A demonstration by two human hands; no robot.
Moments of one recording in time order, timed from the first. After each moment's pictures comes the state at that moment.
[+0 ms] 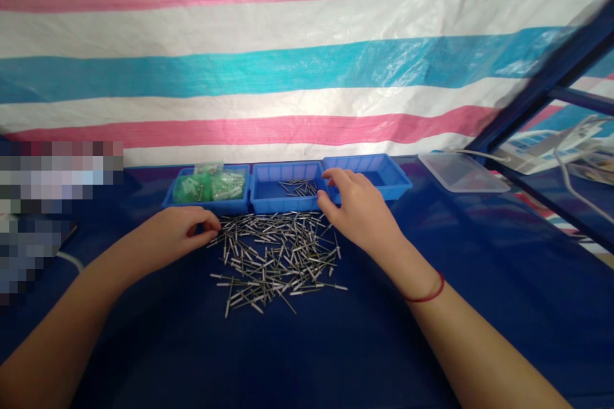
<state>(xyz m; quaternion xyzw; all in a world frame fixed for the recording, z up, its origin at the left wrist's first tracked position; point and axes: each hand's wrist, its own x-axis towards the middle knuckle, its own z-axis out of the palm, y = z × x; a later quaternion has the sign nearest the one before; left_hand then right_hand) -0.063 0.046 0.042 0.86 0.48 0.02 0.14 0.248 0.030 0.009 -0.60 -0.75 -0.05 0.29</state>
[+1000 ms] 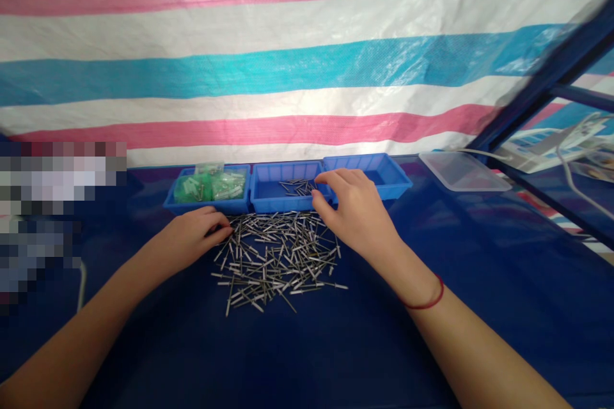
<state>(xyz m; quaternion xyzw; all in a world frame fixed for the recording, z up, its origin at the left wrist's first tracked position) -0.051 0.045 0.018 0.87 0.48 0.04 0.09 0.239 0.022 0.018 -0.56 -0.76 -0.07 0.33</state>
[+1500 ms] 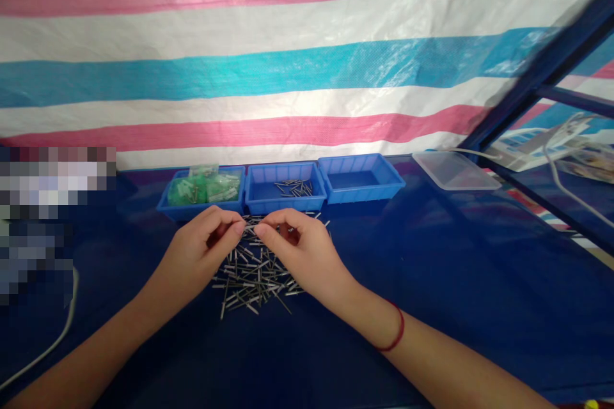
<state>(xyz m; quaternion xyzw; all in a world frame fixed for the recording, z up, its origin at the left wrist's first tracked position) -0.006 0.005 0.034 0.81 0.47 0.30 0.18 0.172 -0.014 0.007 -0.49 -0.63 0.36 0.49</state>
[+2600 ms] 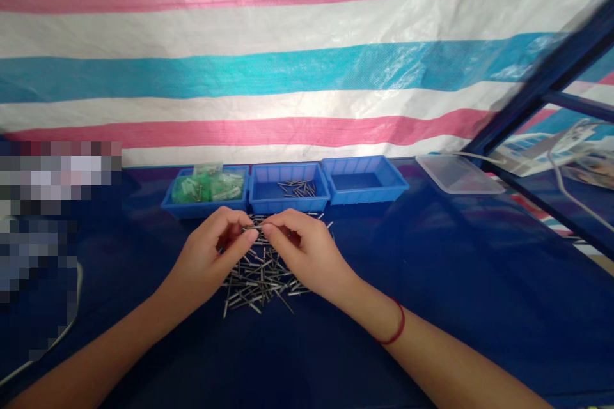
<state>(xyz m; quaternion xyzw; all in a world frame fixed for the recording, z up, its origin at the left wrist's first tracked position) -0.002 -0.001 0.023 0.79 0.43 0.35 0.26 0.176 -0.009 0.007 -0.46 -0.67 0.35 0.46</state>
